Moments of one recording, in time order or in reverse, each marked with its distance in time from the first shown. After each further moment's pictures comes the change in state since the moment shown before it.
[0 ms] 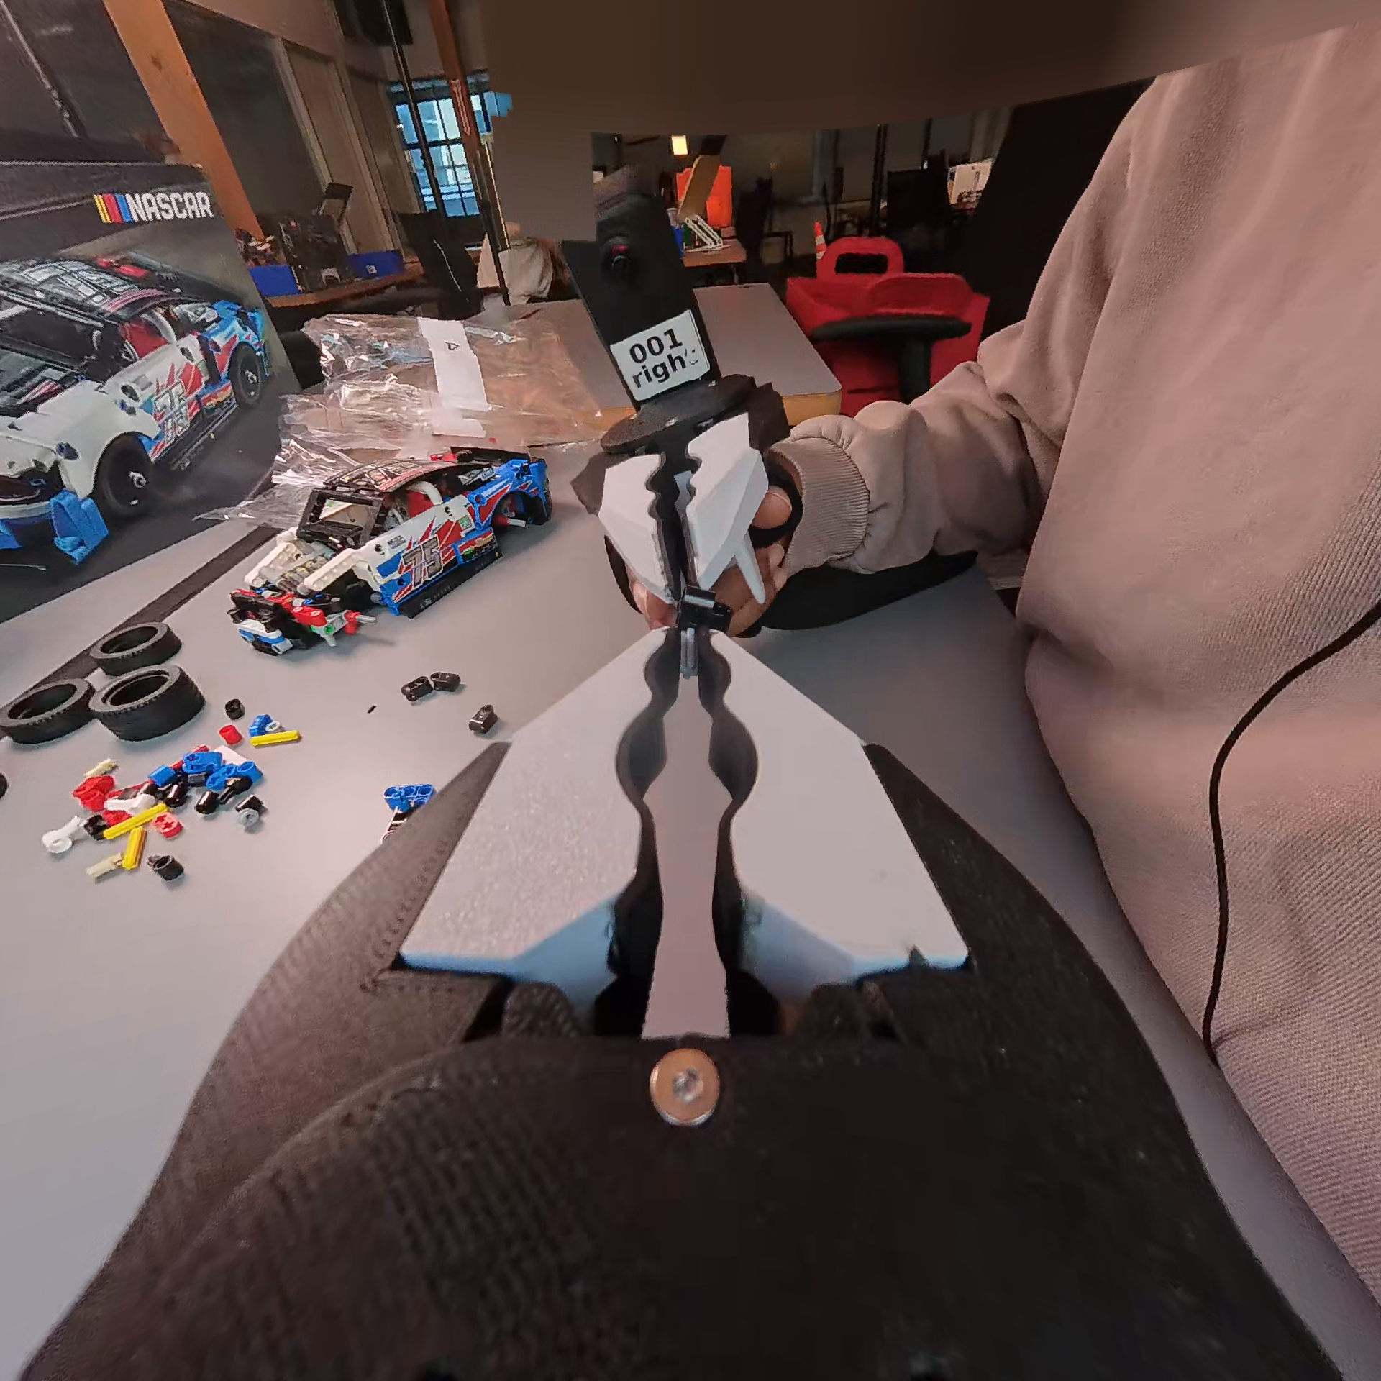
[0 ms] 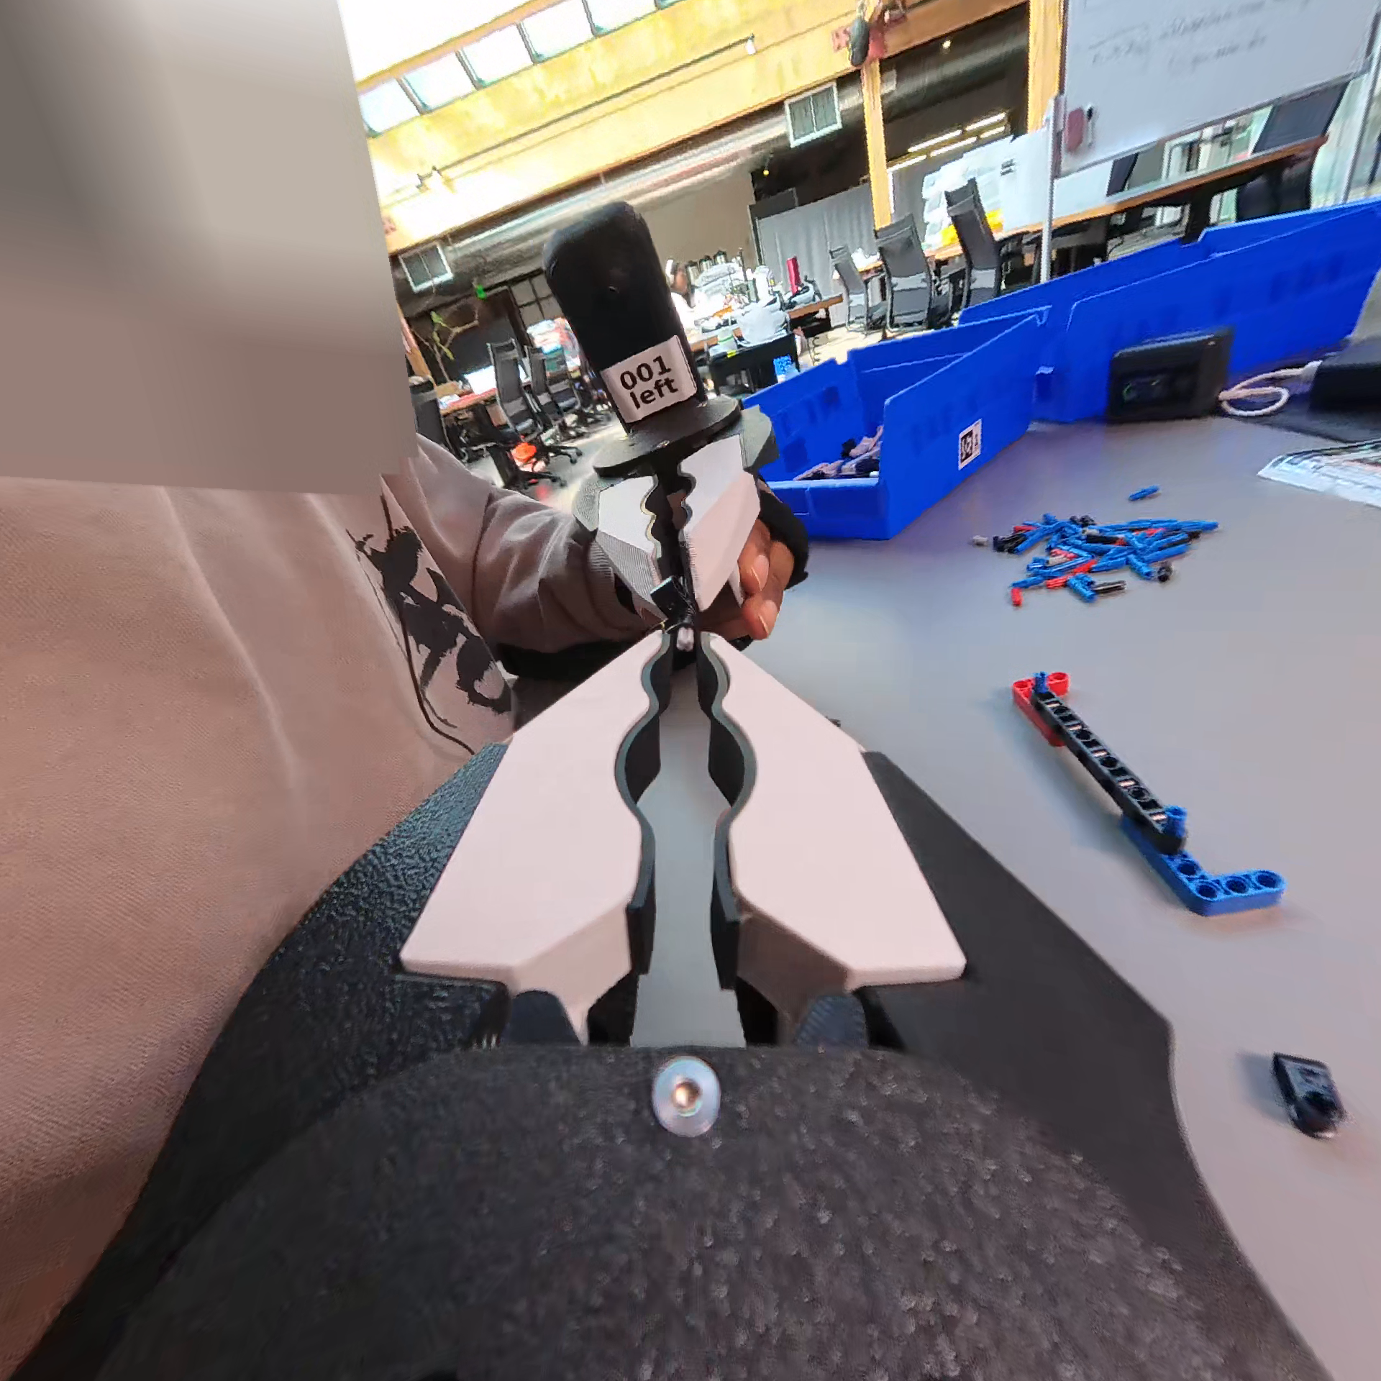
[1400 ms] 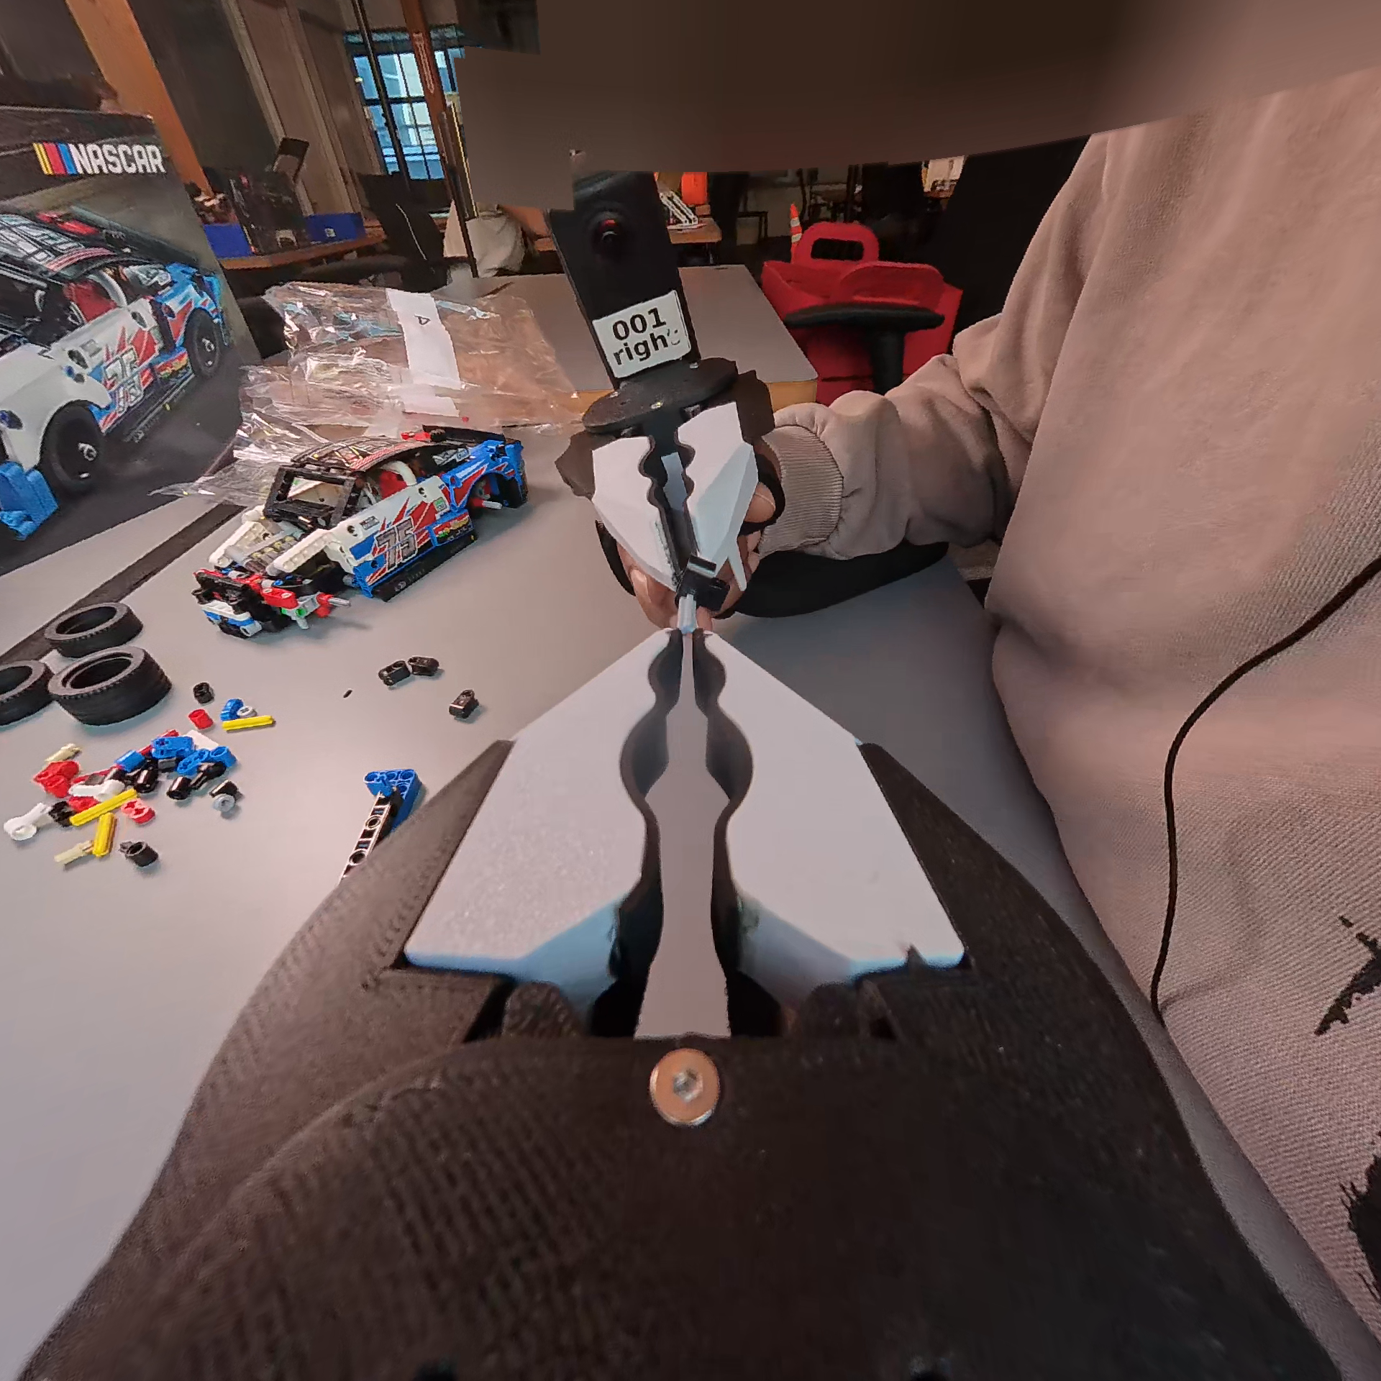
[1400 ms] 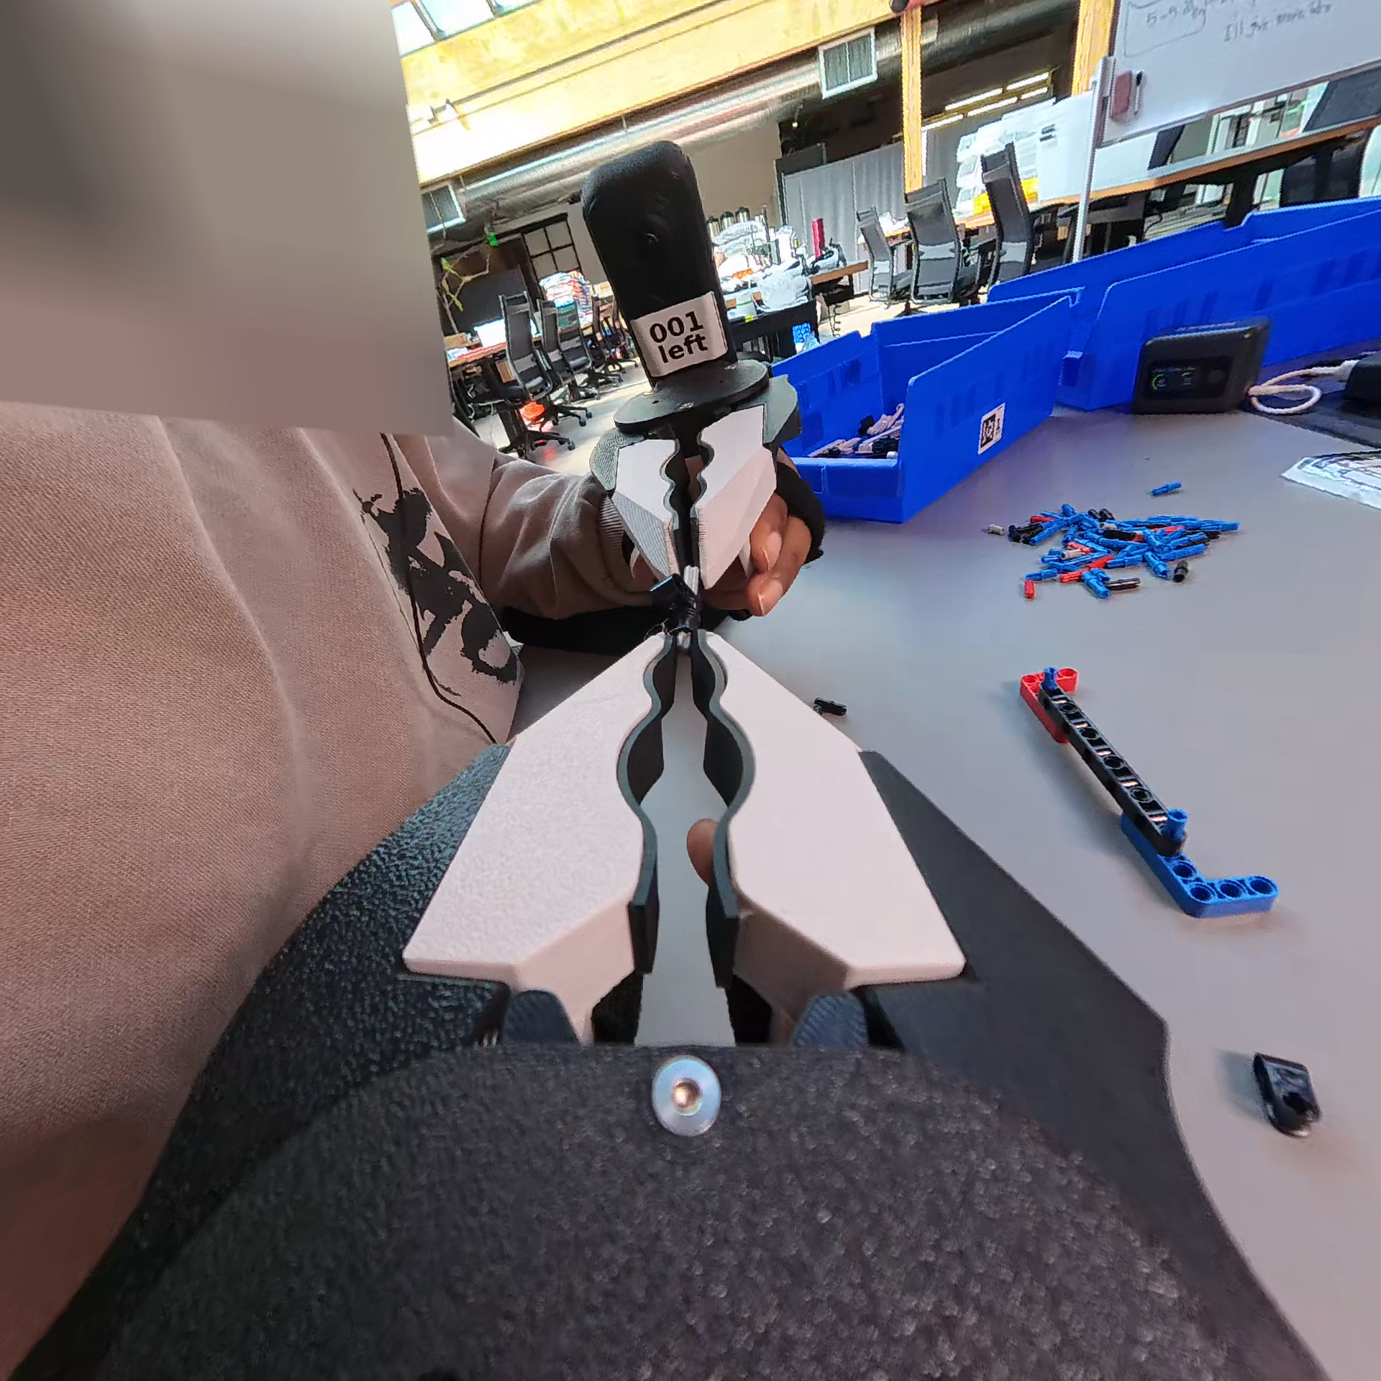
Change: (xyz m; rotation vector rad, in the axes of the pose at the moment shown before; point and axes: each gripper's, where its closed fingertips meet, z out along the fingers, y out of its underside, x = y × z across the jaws) left arm 0.003 0.000 -0.005 -0.022 0.041 -0.037; right arm -0.005 0.004 -0.003 -0.048 -0.026 -0.041
